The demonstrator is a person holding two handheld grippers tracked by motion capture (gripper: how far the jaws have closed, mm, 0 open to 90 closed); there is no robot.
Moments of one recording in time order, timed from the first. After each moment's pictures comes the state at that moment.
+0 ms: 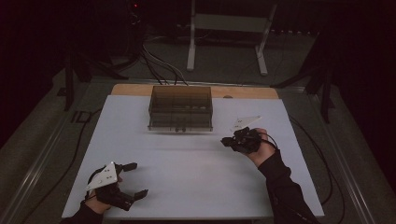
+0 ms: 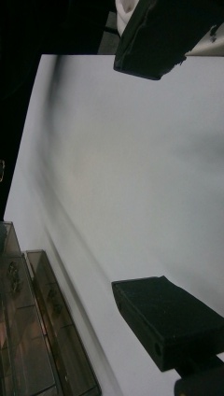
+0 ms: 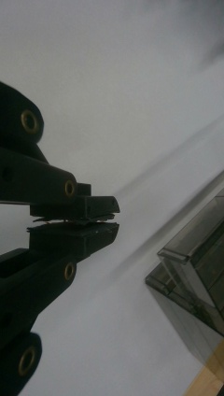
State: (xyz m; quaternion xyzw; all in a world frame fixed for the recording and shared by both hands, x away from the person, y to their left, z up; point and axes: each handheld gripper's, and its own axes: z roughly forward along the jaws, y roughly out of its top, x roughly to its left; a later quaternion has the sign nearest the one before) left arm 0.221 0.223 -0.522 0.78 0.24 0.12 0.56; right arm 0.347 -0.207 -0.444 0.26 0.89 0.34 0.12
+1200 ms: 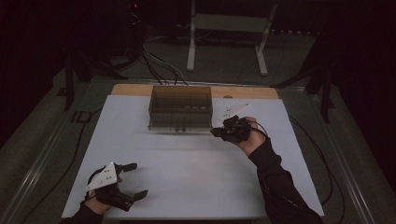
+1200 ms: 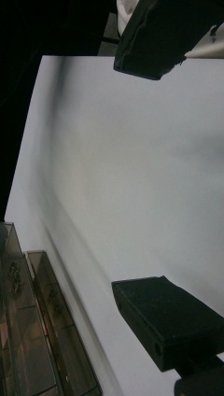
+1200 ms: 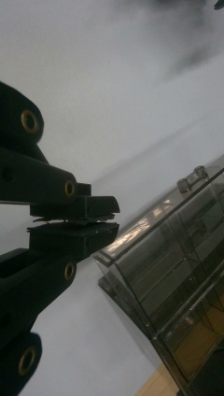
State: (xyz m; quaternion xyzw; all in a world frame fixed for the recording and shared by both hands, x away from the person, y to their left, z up) left arm 0.219 0.222 -0.521 0.78 0.23 0.12 0.56; right arm 0.367 -0.175 -0.419 0.24 0.90 0.35 0.12
